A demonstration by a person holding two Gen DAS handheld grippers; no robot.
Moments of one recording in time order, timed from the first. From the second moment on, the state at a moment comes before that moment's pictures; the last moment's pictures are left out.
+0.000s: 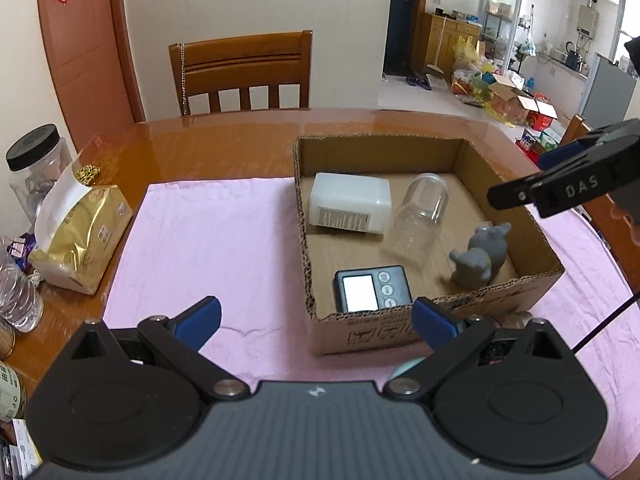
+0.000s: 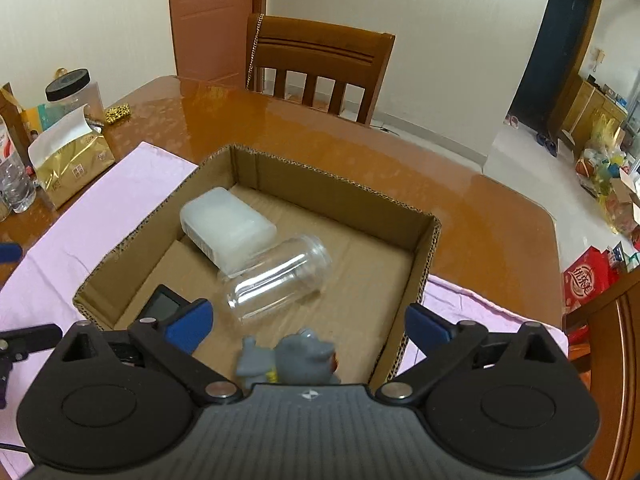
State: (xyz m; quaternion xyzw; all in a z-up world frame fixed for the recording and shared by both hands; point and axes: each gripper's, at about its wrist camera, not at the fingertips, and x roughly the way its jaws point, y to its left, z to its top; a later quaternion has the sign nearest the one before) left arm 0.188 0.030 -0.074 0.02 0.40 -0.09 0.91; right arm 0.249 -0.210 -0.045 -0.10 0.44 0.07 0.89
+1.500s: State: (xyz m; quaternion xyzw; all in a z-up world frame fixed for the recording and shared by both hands) left arm 0.136 0.028 -0.161 0.07 0.49 -0.10 0.86; right arm 0.090 -0.195 -0.149 -0.07 0.56 -0.01 0.83
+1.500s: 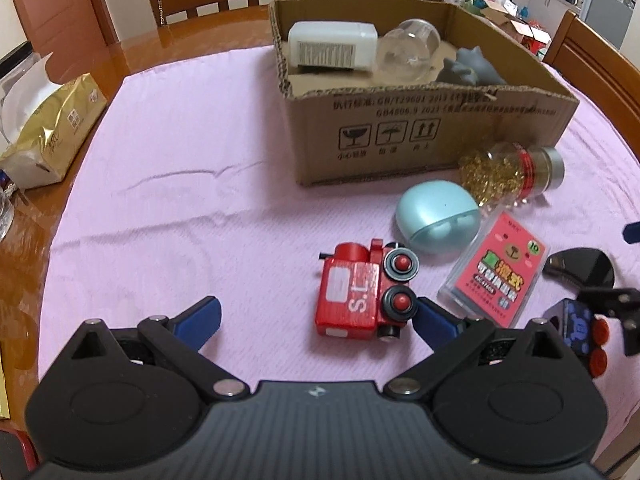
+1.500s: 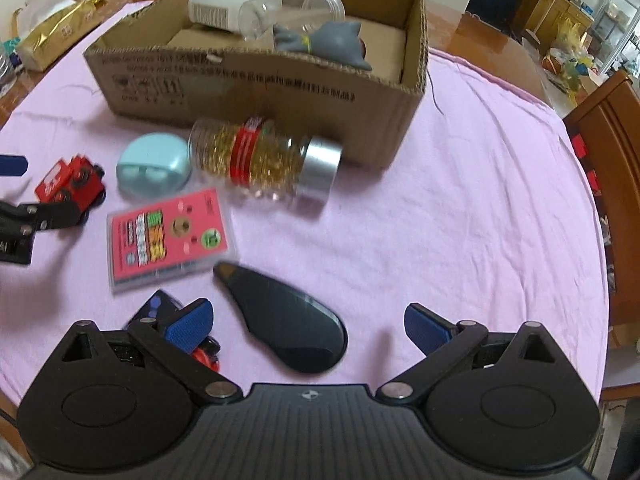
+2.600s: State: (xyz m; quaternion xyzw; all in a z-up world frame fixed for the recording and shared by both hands) left arm 0.130 0.041 -0.171 0.05 0.51 -0.09 0.85; right arm 0.065 -0.131 -0.137 -0.10 0.56 0.15 0.81
